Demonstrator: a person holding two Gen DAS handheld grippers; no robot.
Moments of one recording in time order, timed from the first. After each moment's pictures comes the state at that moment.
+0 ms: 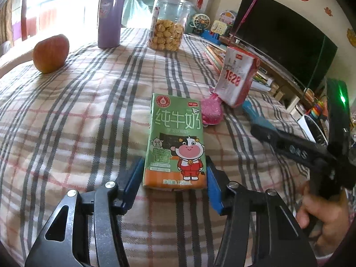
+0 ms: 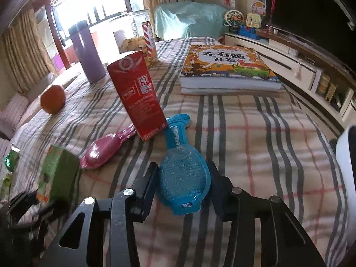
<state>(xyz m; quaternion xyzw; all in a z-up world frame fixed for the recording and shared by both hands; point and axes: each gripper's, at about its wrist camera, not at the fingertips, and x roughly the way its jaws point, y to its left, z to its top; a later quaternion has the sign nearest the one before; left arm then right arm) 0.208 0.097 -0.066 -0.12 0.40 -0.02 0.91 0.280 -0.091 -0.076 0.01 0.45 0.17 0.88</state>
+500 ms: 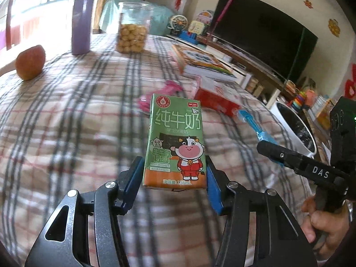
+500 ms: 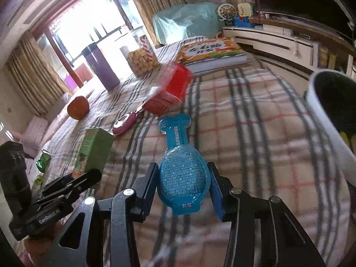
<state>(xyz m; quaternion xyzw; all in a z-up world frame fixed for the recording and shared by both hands) 0.183 0.041 -0.055 -0.11 0.39 -0.08 0.91 0.215 -0.160 -0.059 0.11 0.45 0.20 0.87</state>
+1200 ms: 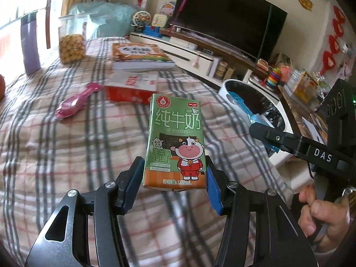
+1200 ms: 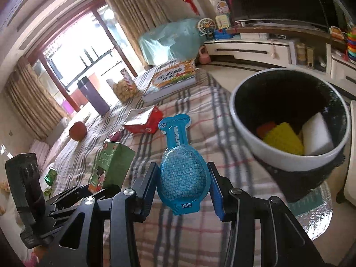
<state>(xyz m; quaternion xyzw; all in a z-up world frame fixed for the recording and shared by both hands) 0.178 -0.066 -0.038 -0.05 0.39 -0.16 0.90 0.185 -0.258 -0.036 0.16 0.41 0.17 0.88</state>
